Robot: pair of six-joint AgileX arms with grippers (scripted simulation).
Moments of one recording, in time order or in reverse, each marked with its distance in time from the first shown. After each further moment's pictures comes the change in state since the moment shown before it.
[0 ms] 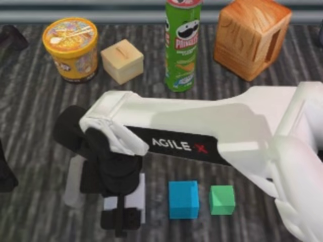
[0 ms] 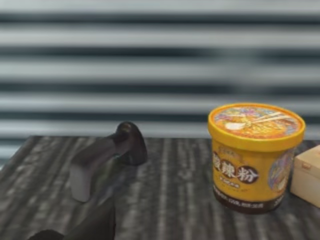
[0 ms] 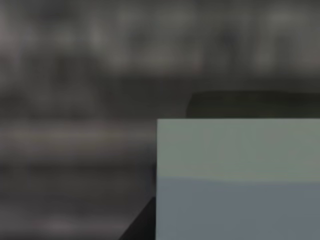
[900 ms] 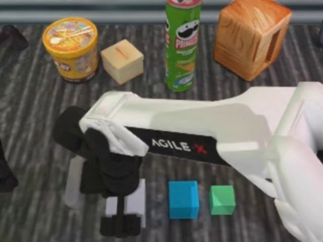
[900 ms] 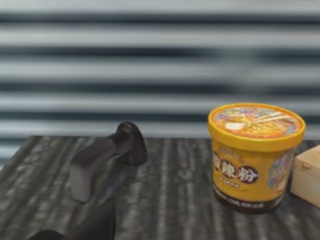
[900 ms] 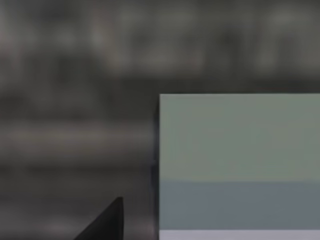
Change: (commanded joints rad) left arm 0.000 0.000 0.000 0.000 0.000 0.000; right arm 0.000 0.000 0.000 0.000 0.000 0.000
